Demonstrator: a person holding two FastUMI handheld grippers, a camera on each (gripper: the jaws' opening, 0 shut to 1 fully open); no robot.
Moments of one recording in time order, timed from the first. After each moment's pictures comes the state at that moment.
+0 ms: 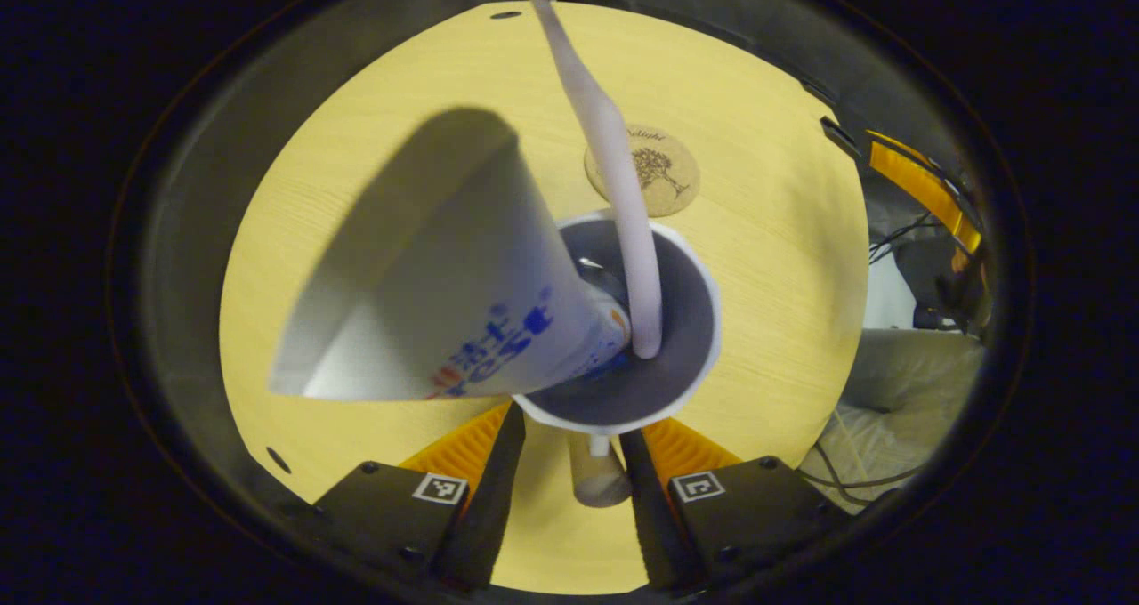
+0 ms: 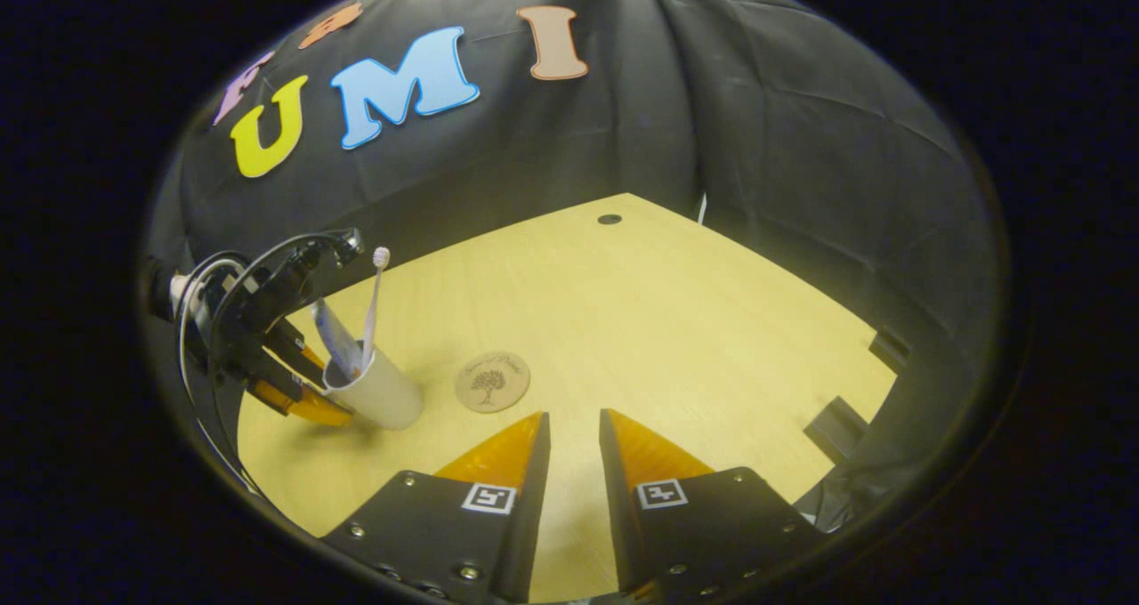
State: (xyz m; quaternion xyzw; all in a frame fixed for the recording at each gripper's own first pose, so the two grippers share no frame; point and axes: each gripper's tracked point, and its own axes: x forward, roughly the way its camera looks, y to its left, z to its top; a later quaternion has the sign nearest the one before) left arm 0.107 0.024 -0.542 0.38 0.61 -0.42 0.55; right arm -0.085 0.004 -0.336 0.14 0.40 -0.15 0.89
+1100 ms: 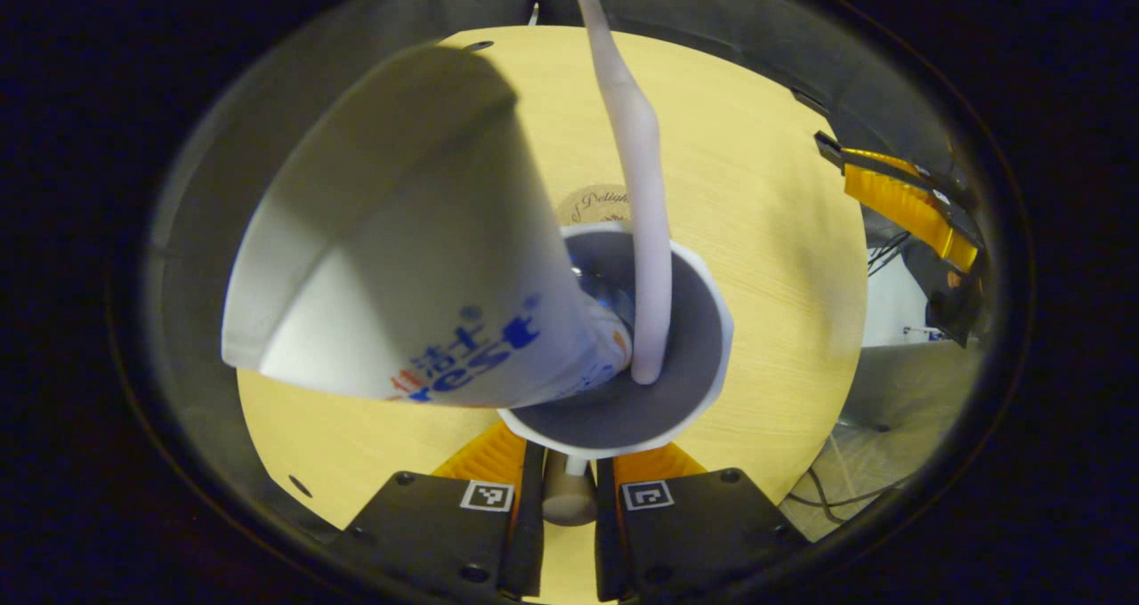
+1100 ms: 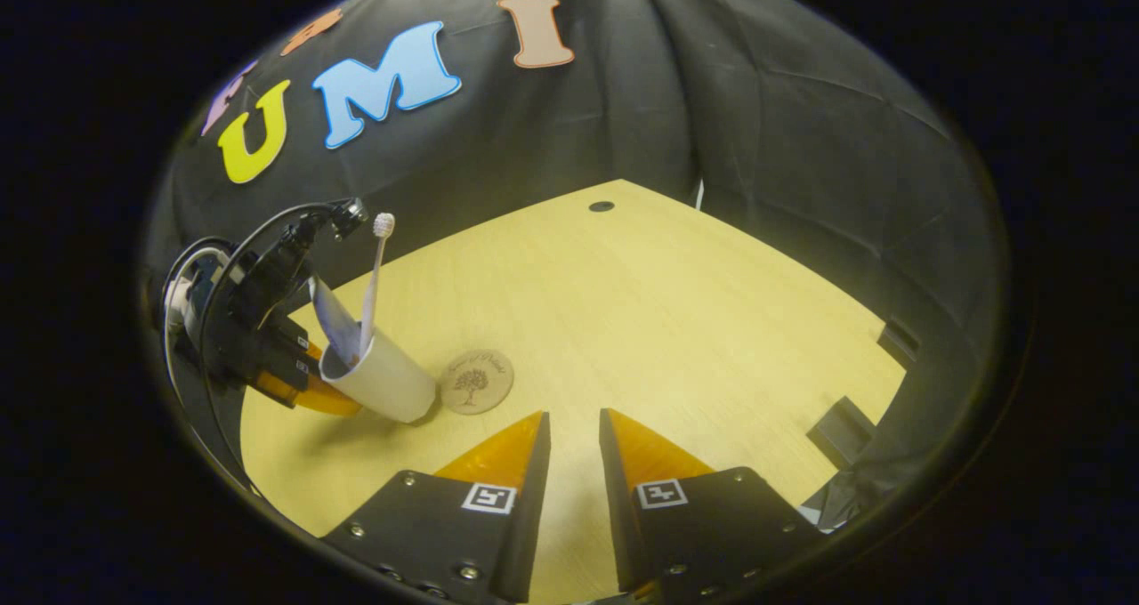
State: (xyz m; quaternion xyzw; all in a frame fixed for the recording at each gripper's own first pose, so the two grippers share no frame) left arm 0.136 -0.020 -0.506 0.40 0.55 -0.45 0.58; right arm -0.088 -0.016 -0.346 0.15 0.42 -0.16 0.88
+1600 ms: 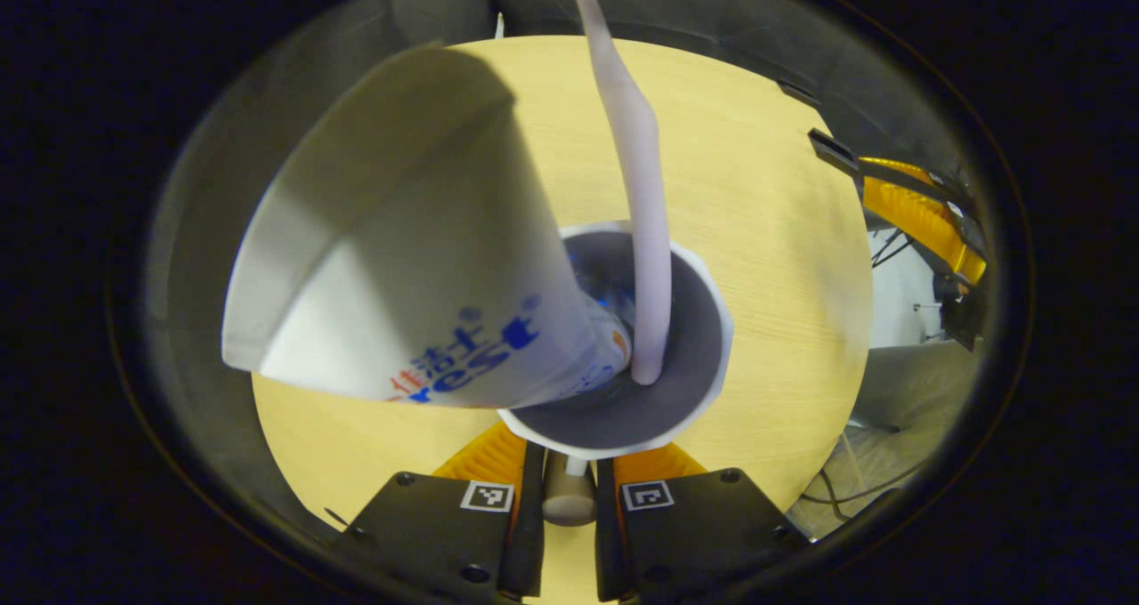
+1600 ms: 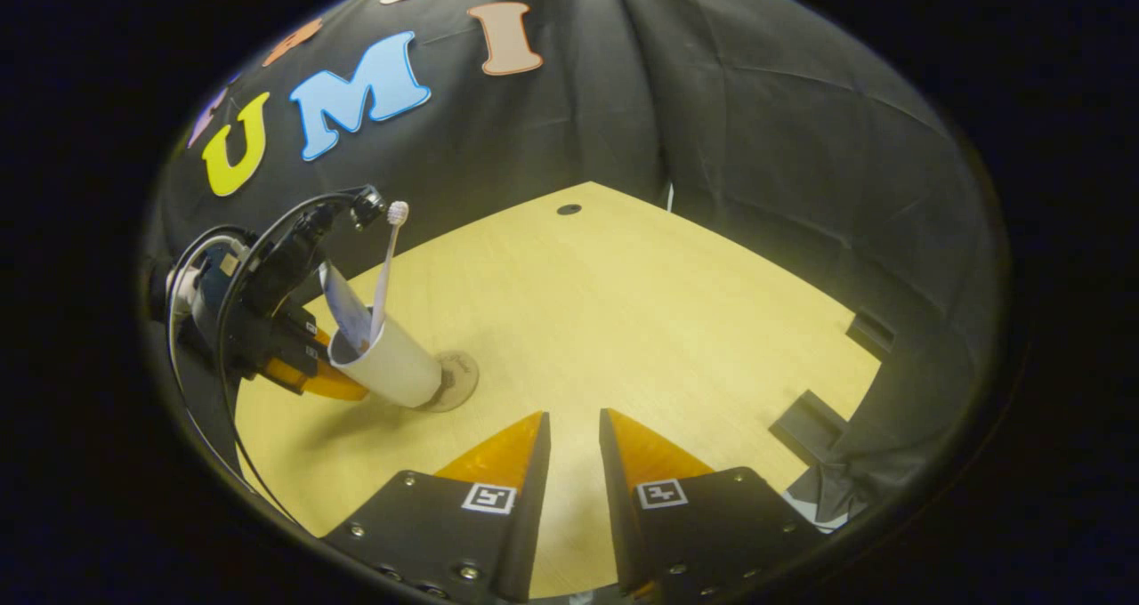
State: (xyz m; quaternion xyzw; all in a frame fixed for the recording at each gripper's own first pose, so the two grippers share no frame) left arm 0.142 -0.077 -0.513 0.44 0.53 -0.46 0.56; right arm -0.114 -0.043 -0.339 0.16 0.42 -0.19 0.87
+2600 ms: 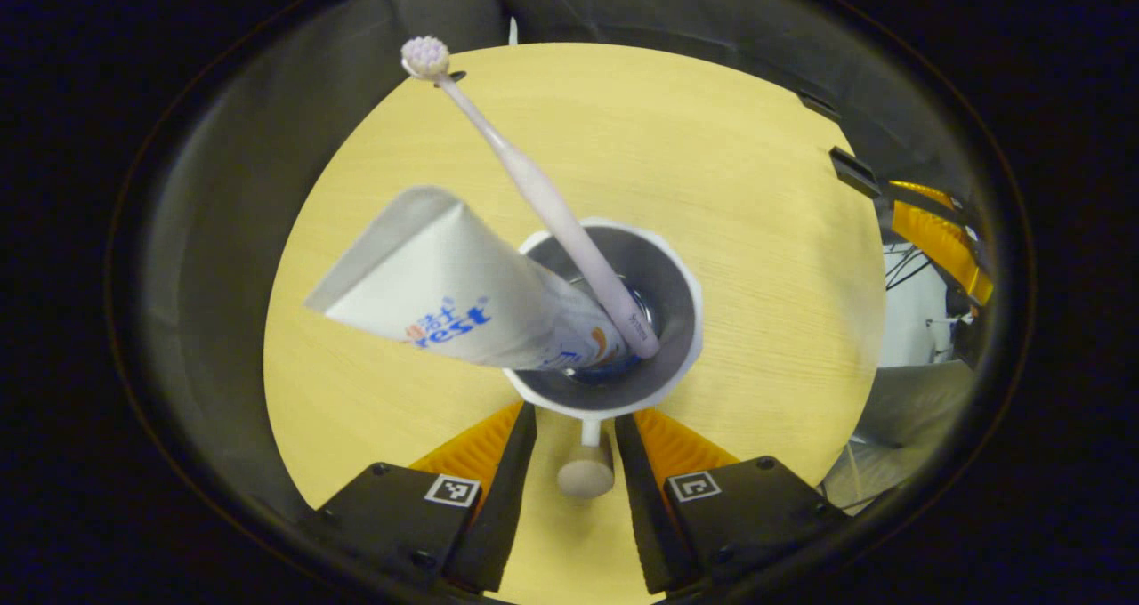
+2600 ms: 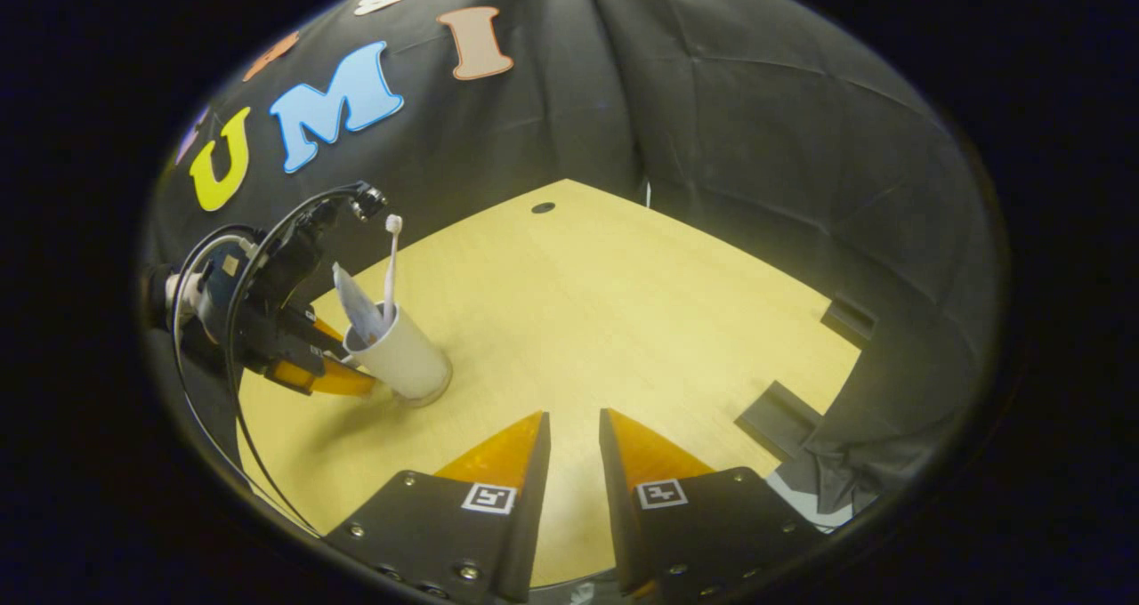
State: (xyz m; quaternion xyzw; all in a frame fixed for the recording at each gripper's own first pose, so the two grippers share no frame) left arm 0.144 -0.093 -0.511 0.43 0.52 -0.44 0.59; right arm -0.132 -0.062 -0.332 0.17 0.42 -0.20 0.87
